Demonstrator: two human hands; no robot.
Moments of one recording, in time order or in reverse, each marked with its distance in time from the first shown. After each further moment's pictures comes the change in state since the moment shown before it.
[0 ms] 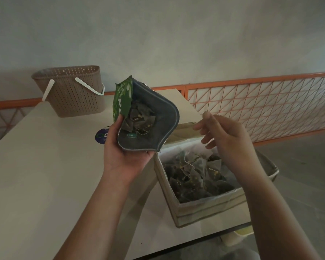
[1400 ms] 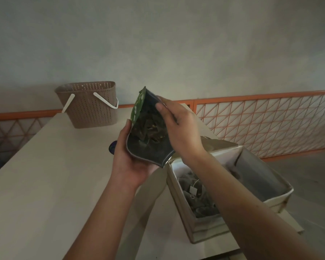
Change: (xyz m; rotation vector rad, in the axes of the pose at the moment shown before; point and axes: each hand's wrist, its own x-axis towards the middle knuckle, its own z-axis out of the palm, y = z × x) left_hand -0.004 0.029 0.004 0.110 -0.040 -0.022; right_hand 0.049 -0.047 0.105 -0.004 -0.018 -0.368
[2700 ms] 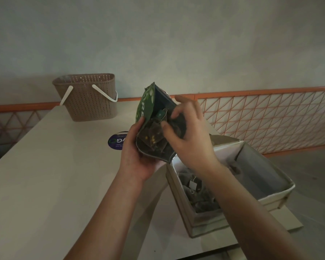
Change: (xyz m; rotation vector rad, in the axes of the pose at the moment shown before) left_hand 0.008 -0.012 0.003 0.030 0.049 -0.062; right_hand -0.032 0.011 -0.018 -0.115 -0.020 -0.069
